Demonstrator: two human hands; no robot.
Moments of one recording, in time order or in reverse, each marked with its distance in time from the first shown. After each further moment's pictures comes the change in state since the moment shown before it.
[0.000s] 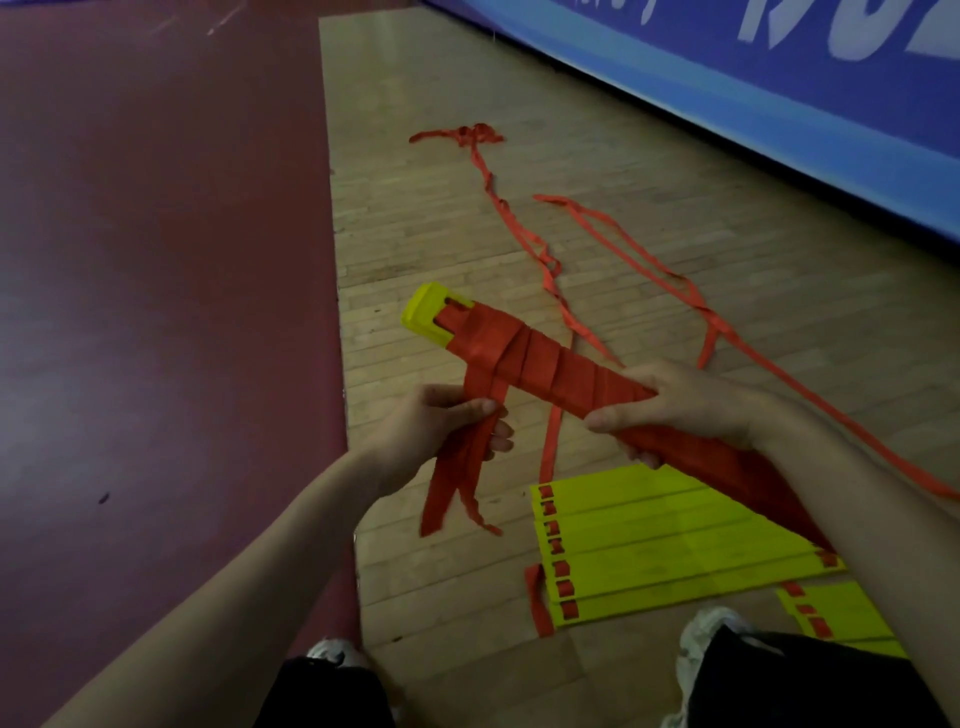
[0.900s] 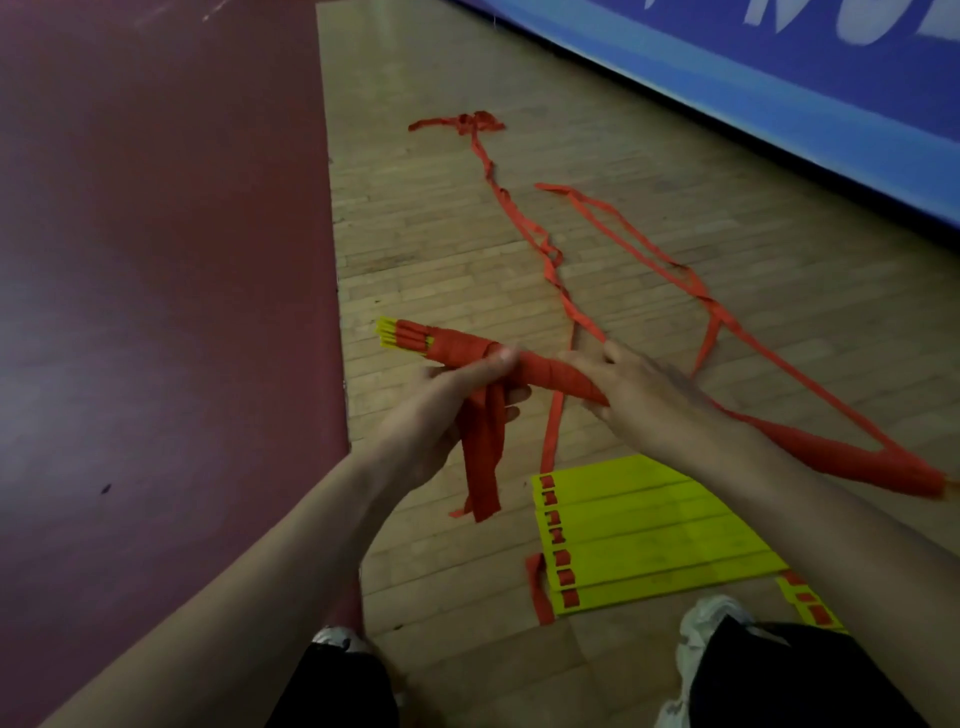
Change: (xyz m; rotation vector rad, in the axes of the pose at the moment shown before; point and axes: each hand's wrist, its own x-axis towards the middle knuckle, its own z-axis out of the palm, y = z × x) left_hand -0.003 0.012 0.020 -0.330 0.097 -0.012; right_hand 0.027 0.014 0.028 -1.010 0.448 -0.133
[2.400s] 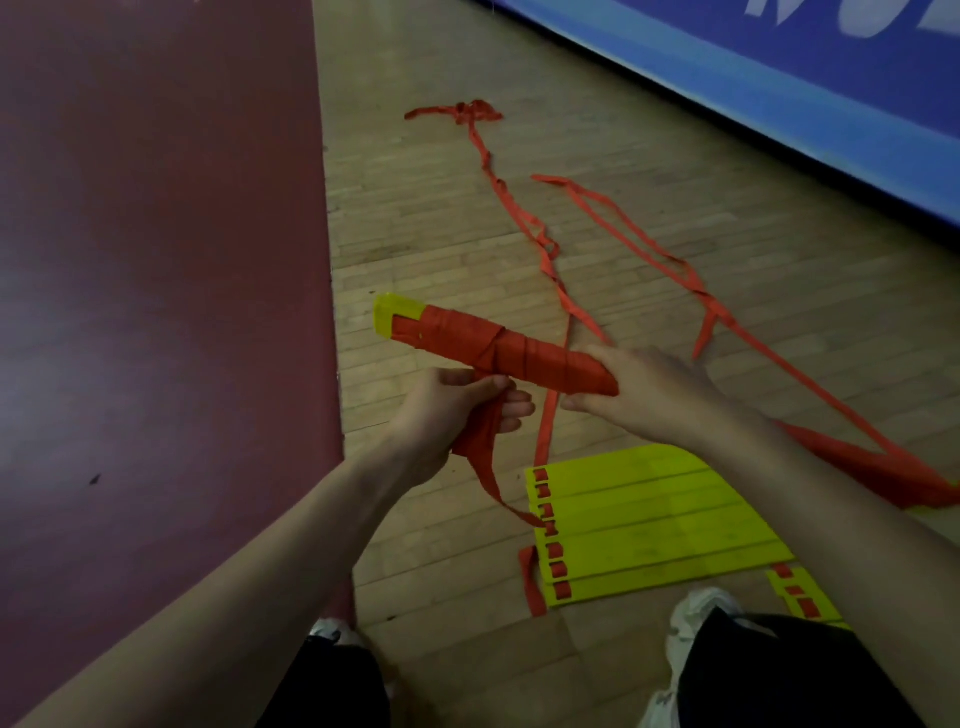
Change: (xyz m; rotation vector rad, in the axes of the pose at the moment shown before) left_hand 0.010 -0.018 0.000 0.044 0.007 -0.029; right_hand -0.001 0.007 -0.010 0.072 -0.094 0.105
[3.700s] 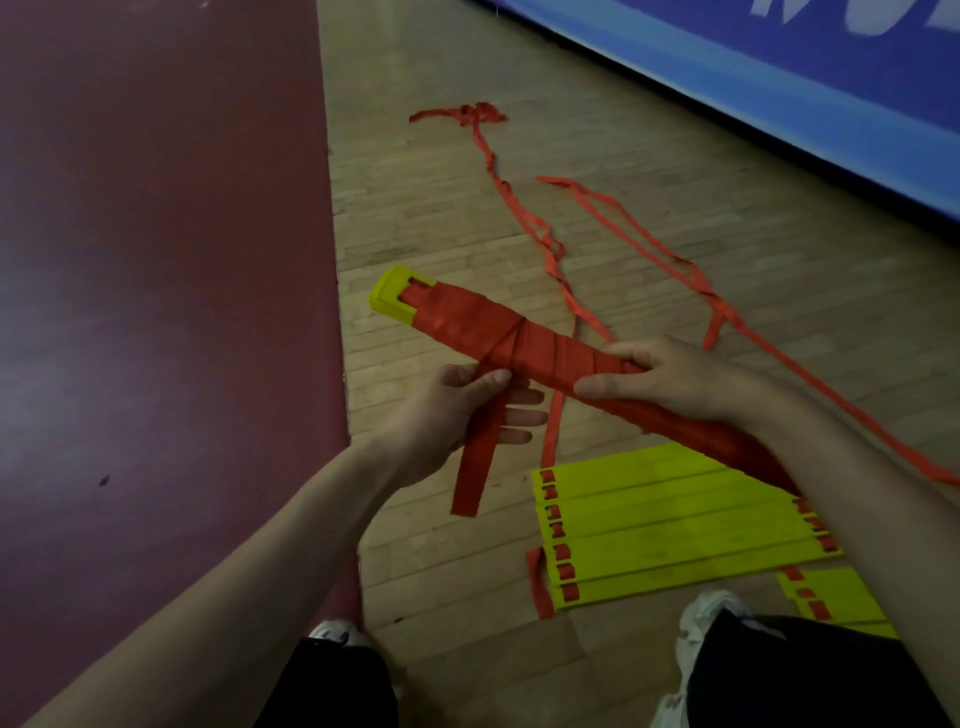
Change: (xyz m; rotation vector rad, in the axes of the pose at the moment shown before) left_hand -0.005 0.007 -0.010 0.060 -0.167 0.011; right_hand 0.004 0.009 -0.014 0.789 -0.265 -0.009
